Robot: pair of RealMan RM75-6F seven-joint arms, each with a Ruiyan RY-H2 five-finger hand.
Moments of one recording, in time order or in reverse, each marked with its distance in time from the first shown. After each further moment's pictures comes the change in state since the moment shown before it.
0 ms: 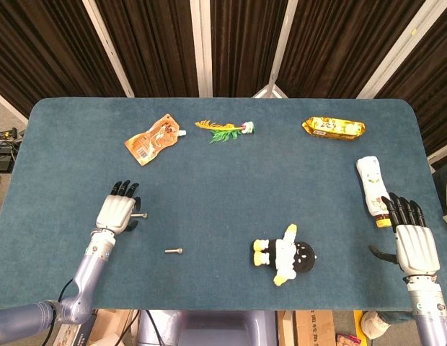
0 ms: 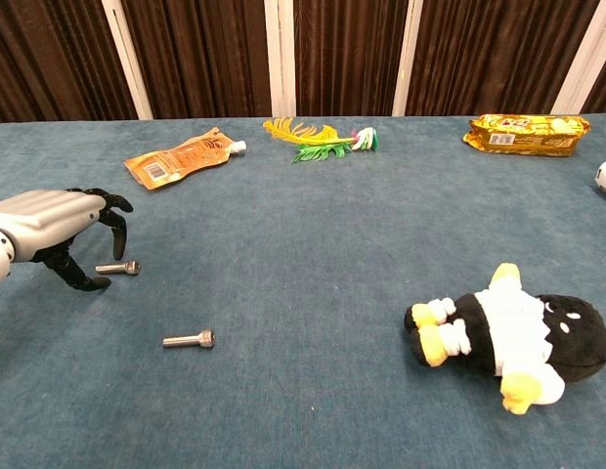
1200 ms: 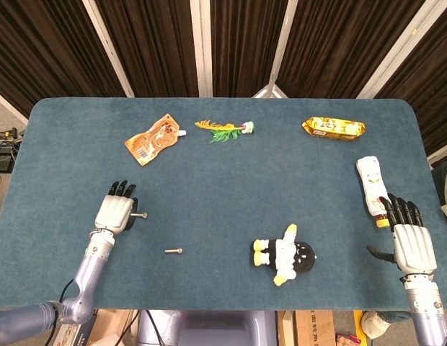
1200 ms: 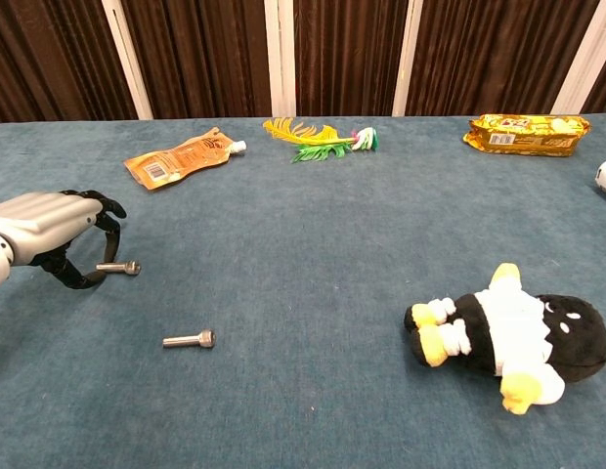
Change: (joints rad) left arm 0.014 -0.023 -0.010 0.029 0.001 0.000 0.044; right arm 0.006 -0.011 0.005 -0.002 0.022 -0.021 -0.003
